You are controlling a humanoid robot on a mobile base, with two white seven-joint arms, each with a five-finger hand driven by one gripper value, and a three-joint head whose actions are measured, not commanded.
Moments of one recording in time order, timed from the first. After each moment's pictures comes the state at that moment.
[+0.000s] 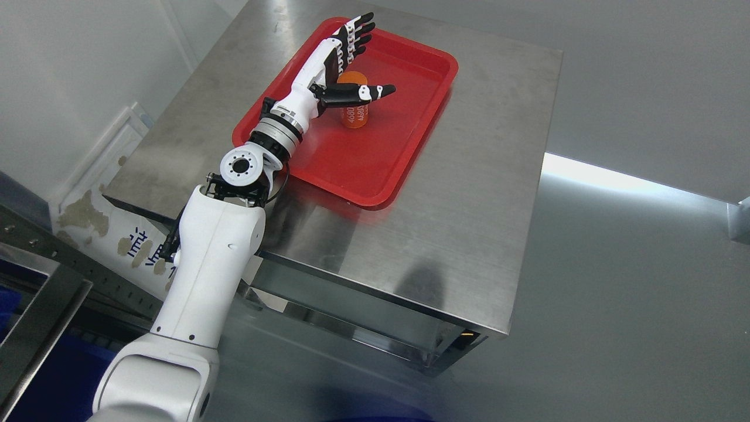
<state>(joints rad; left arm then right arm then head) -0.67 0.00 -0.23 -1.17 0.12 -0.08 -0.28 0.00 0.00 0.00 0.00 0.00 -0.02 -0.06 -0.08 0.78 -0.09</state>
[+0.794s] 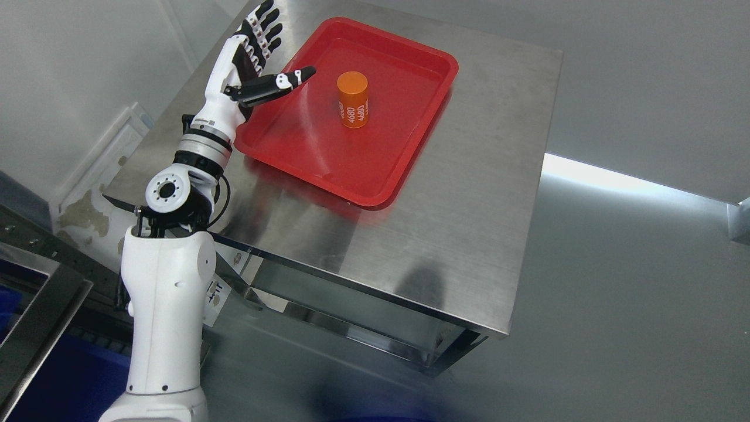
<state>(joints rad) -0.44 0.00 0.06 -1.51 0.13 0.09 -0.23 0.00 0.00 0.00 0.00 0.00 -0.02 -0.06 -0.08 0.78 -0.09</state>
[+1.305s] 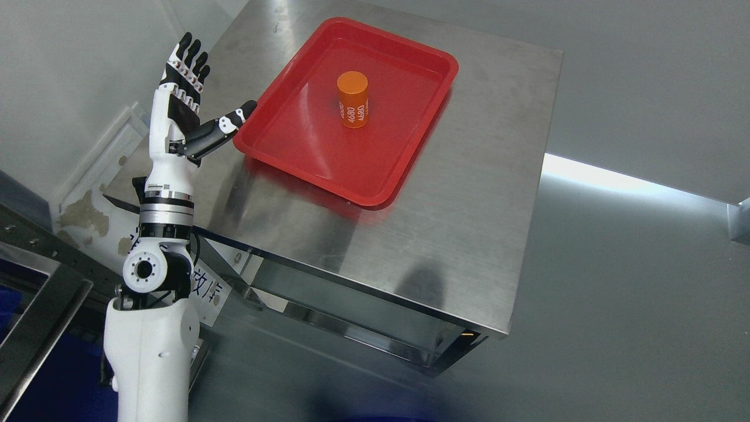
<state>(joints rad) -0.21 0.00 0.12 -1.64 0.13 -0.22 -0.13 0.00 0.00 0.00 0.00 0.00 -0.02 -0.06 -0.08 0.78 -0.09</state>
